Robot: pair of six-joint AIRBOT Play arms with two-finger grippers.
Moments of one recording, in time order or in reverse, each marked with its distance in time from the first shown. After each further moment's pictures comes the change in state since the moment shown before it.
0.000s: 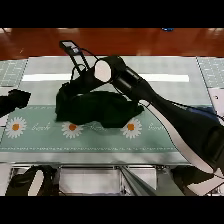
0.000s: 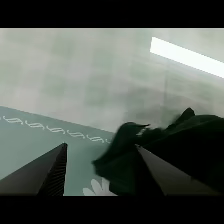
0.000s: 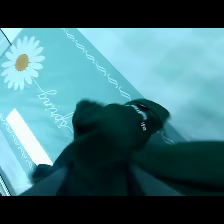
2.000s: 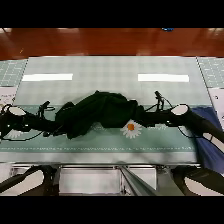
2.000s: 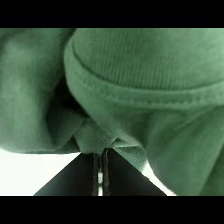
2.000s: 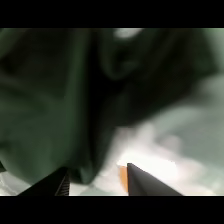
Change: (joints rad) left arm -0.010 -0.711 -0.217 -0.330 -0.179 0.301; right arm -0.525 0.520 -1.324 0.636 -0.269 -0.269
